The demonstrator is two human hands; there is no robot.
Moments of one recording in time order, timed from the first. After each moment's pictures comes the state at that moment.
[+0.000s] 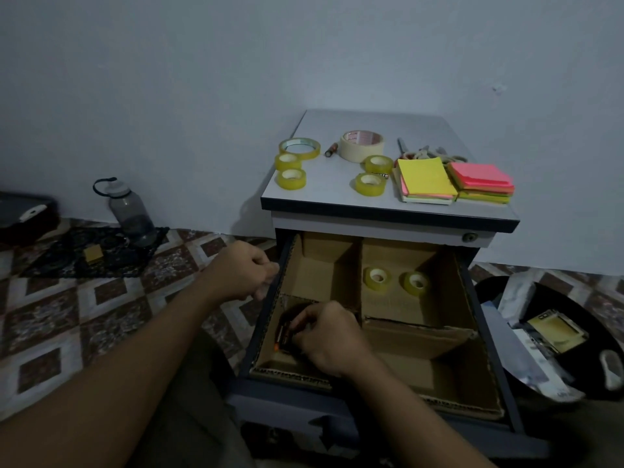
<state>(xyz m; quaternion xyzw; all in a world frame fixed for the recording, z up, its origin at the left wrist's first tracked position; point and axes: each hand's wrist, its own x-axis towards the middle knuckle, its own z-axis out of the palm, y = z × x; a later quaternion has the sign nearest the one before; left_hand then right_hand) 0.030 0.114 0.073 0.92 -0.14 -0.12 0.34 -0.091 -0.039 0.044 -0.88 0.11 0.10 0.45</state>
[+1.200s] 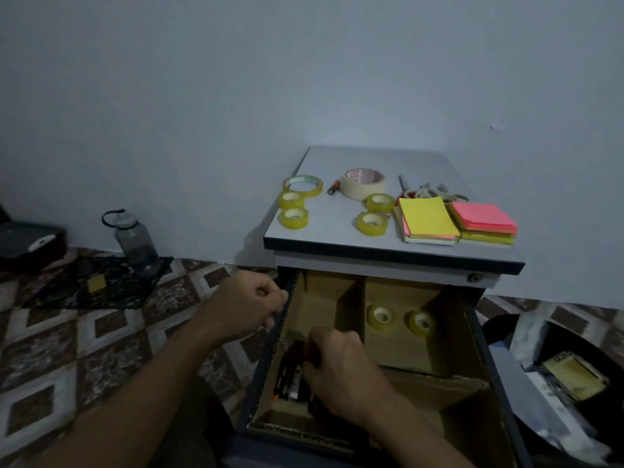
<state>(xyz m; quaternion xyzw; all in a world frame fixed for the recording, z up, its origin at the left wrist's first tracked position) 0.020 0.110 0.099 0.89 -0.17 -0.07 0.41 -0.085 -0.055 0.070 -0.95 -0.02 0.03 0.31</state>
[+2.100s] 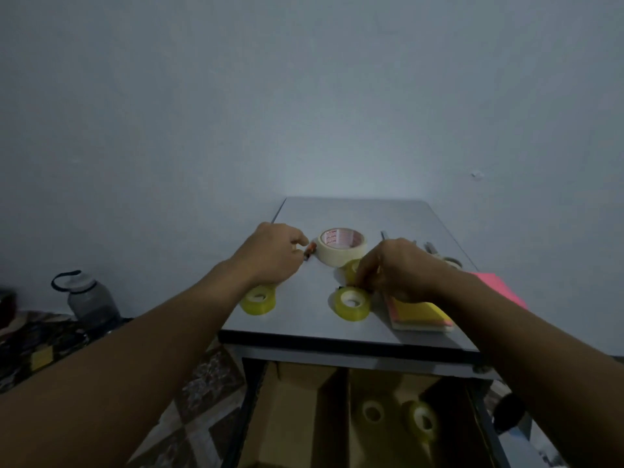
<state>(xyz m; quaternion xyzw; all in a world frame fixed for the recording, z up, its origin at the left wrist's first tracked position) 0.190 -0.017 0.185 0.93 -0.28 0.06 0.24 0.083 -0.225 0.198 -0.99 -0.06 -0.03 0.10</state>
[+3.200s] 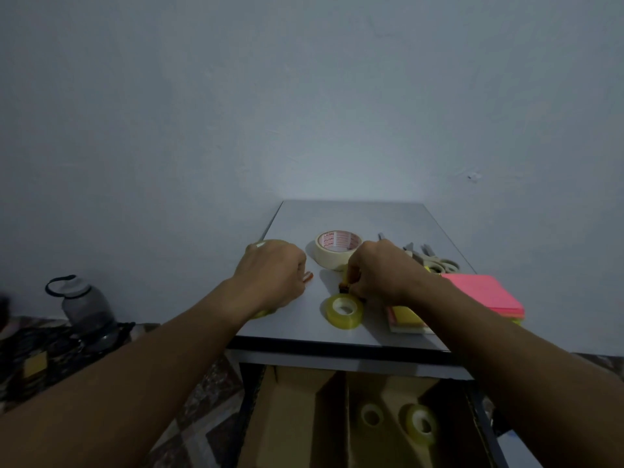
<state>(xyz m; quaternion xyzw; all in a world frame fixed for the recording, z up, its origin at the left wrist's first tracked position) 0.168 -0.024 0.174 0.94 -0.30 0.15 0.05 0.103 -0.211 0.185 -0.99 -0.02 -0.08 0.08</state>
